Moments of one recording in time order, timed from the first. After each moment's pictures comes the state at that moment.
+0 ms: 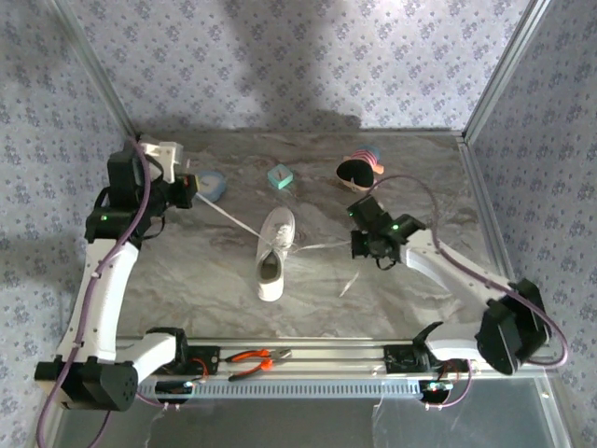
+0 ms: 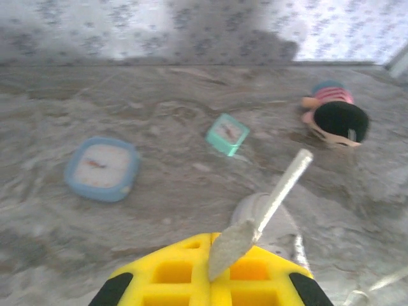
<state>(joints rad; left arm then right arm) -0.05 1.07 1.22 -0.72 0.28 -0.09 0.60 1.28 0.97 -0.81 0.22 0.48</state>
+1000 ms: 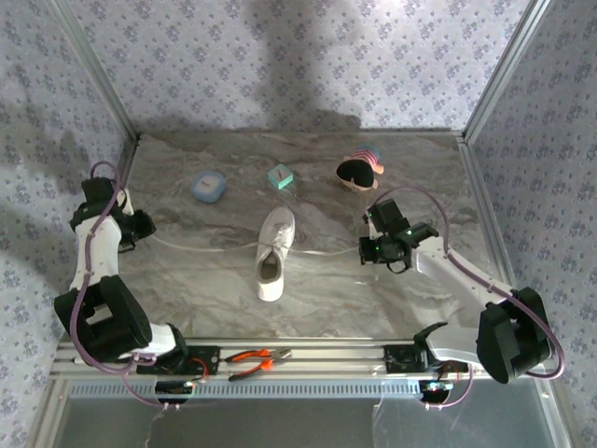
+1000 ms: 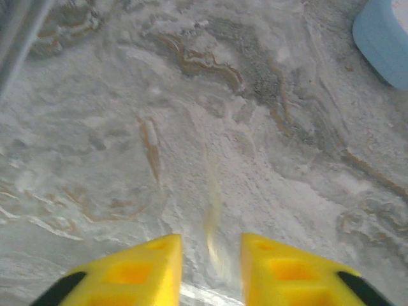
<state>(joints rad) 0.39 1.35 1.04 -0.82 0.15 -0.10 0.48 1.25 0.81 -0.66 -0.06 0.30</state>
